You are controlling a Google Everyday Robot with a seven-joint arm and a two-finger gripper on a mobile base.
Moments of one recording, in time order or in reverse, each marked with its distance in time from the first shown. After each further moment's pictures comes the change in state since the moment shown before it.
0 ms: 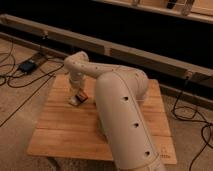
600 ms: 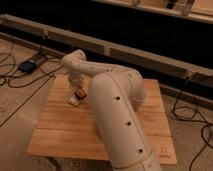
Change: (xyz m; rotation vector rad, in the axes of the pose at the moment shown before) arm -0.013 -0.014 0.003 0.049 -0.001 0.034
